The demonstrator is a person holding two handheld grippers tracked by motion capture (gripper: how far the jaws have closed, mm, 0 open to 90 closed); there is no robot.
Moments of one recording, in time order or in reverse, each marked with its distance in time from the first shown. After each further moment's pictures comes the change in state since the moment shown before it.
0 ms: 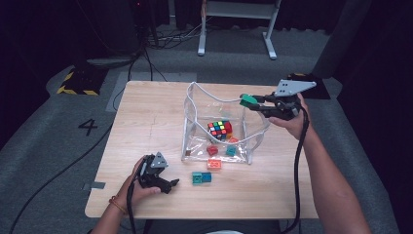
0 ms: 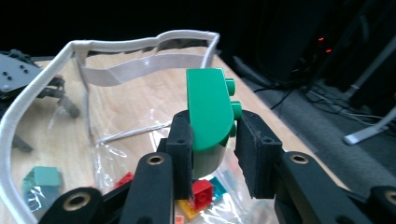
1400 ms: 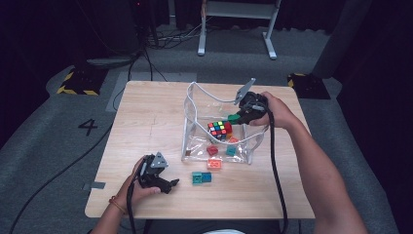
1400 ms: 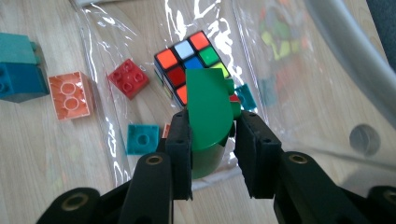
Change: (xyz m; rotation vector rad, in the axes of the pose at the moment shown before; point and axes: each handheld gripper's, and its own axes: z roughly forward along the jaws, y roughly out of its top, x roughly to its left) left arm 0.000 0.000 0.000 0.000 0.000 0.001; right arm -0.005 0.003 0.088 0.622 0.151 -0.134
